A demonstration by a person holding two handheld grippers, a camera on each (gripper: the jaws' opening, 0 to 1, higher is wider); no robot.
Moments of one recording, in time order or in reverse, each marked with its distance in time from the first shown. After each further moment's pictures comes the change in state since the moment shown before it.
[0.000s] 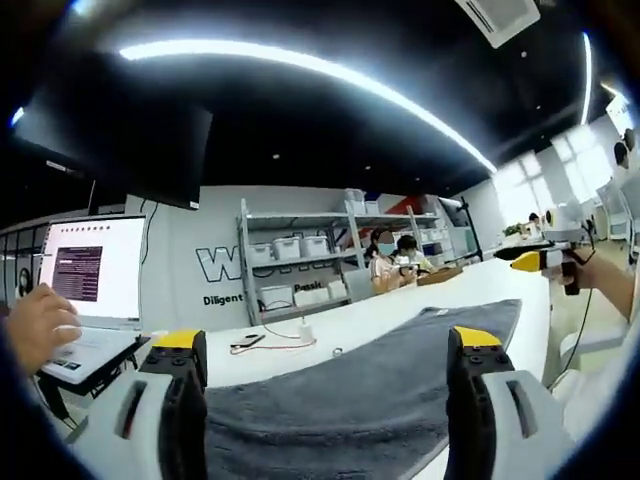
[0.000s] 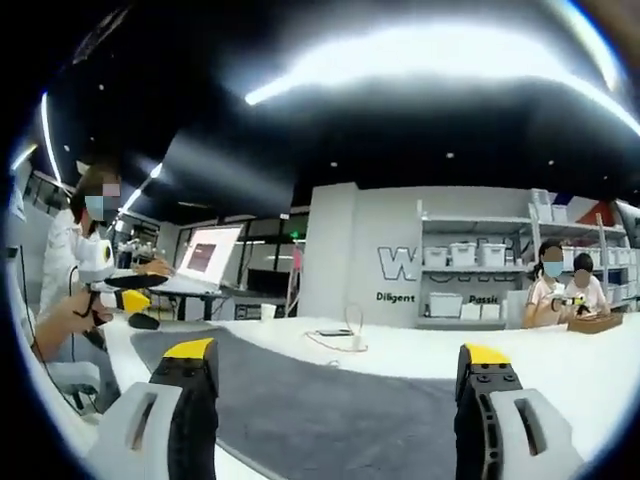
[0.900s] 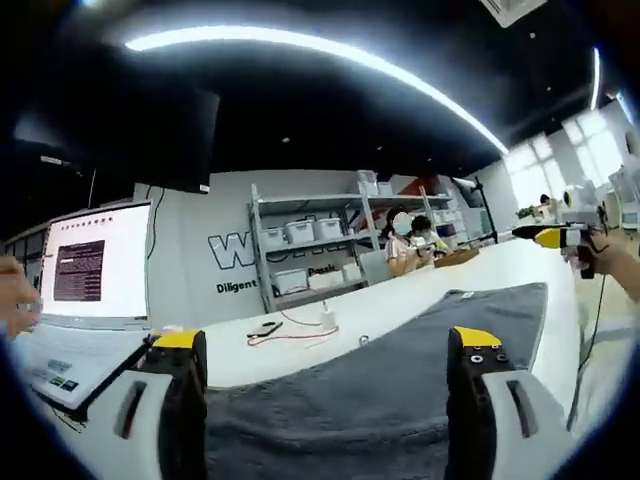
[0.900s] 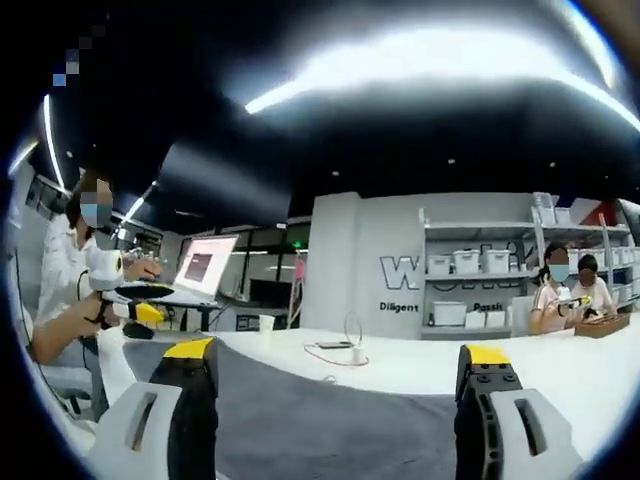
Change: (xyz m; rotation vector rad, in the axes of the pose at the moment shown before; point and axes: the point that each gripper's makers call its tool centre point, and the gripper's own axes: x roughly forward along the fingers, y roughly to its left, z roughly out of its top) left arm 0.025 0.032 -0.017 0.036 0.080 0.047; right arm 0.018 -0.007 0.015 0.014 -0.076 0.006
